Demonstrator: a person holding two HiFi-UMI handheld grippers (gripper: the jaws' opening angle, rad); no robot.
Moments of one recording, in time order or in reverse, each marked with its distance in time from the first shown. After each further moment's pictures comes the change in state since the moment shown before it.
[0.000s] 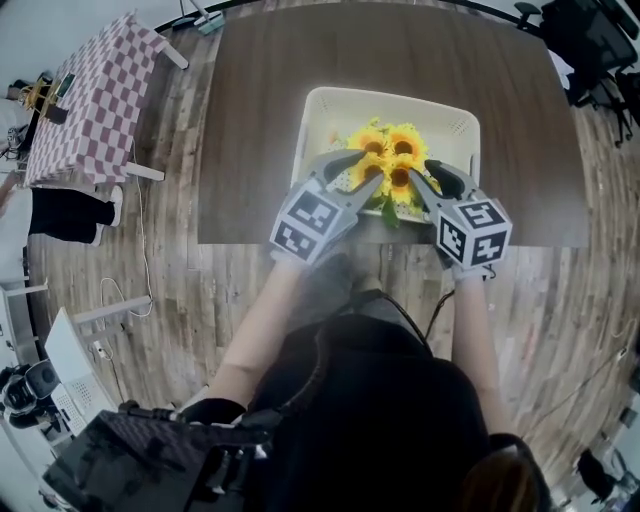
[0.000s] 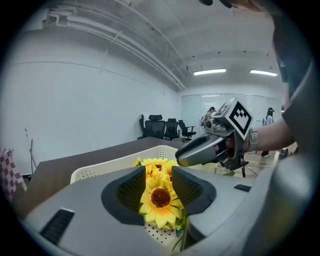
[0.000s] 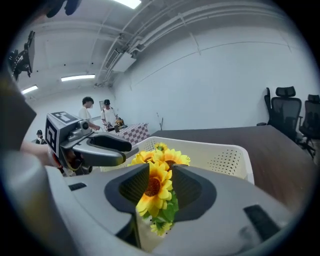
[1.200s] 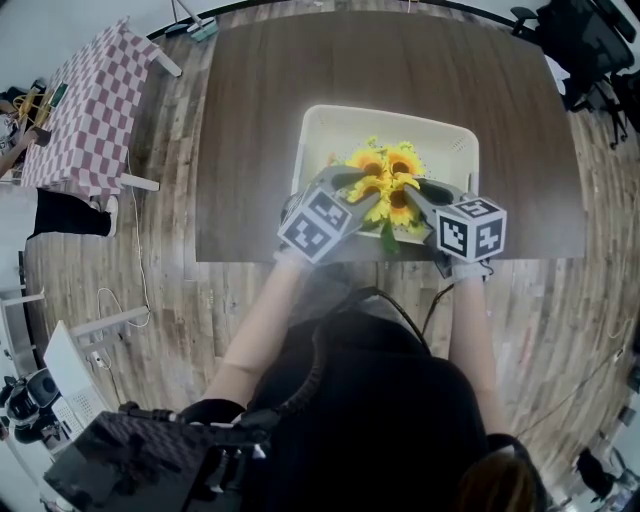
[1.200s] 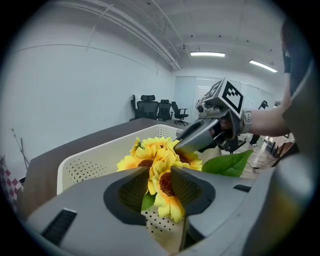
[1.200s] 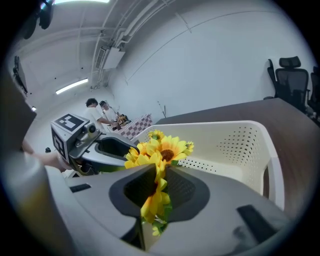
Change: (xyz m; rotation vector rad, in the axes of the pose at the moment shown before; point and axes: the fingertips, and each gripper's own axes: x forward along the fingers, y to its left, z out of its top) left arm 0.033 0.005 -0.038 0.041 0.245 -0.112; right arm 0.028 -0.010 -0.024 0.151 0.158 0.118
